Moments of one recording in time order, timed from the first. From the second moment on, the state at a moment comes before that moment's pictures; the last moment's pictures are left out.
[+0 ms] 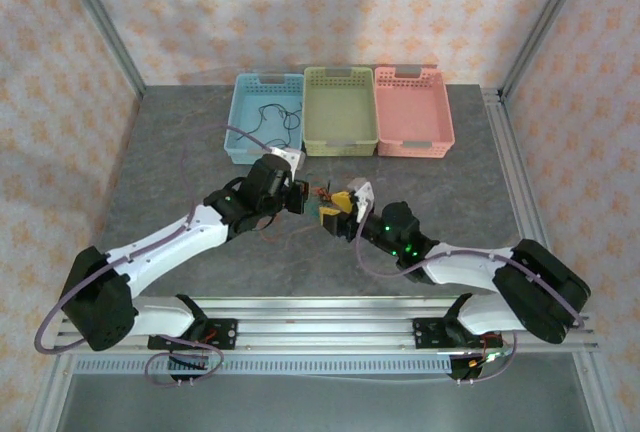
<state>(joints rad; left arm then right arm) -0.66 1.29 0.92 -0.30 -0.04 -0.43 0.80 1.32 0.38 0.81 -0.17 0.20</state>
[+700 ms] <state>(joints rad) -0.72 1.19 0.87 -0.28 0.03 -0.41 0.84 1.37 0.36 0.85 -0.19 -0.05</state>
